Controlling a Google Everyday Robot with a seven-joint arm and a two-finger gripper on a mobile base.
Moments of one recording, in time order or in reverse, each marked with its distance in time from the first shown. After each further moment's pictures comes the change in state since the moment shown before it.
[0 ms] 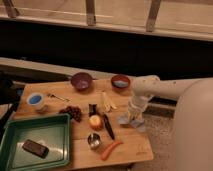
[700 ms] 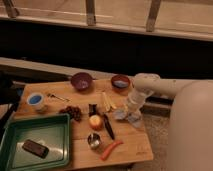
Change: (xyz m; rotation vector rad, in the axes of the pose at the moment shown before) arm -0.049 0.037 0.011 -0.126 -0.032 -0.072
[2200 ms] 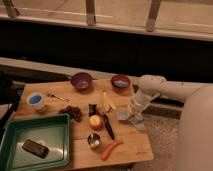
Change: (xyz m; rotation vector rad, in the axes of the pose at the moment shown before) arm 0.024 -0.025 -0.013 0.006 -0.026 0.028
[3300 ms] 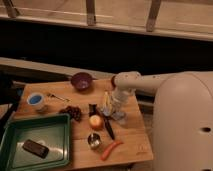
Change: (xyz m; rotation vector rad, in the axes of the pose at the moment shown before) arm -0.037 0.080 0.025 0.027 -0.004 -0.024
